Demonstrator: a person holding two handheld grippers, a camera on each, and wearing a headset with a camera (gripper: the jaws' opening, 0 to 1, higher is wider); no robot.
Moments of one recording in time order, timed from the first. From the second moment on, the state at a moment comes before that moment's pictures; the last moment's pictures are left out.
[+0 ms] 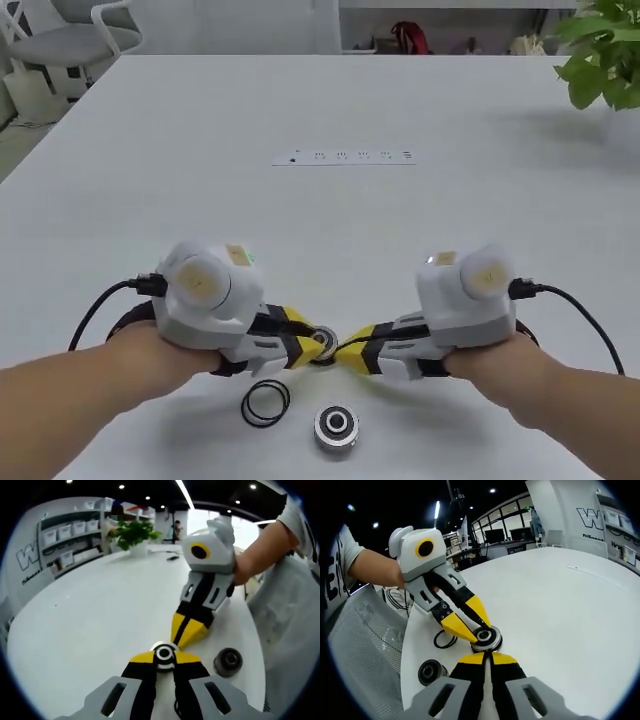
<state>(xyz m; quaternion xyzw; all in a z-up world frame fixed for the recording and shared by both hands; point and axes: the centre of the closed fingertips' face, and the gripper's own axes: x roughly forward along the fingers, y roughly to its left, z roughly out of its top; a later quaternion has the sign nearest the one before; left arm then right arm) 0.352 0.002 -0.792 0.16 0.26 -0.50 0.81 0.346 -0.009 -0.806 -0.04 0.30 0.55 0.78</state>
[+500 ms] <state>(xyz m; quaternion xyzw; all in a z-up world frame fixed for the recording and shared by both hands) 0.353 0.002 -0.793 0.17 0.26 -0.49 0.81 0.357 -0.011 -0.795 0.08 0.32 0.51 0.80</state>
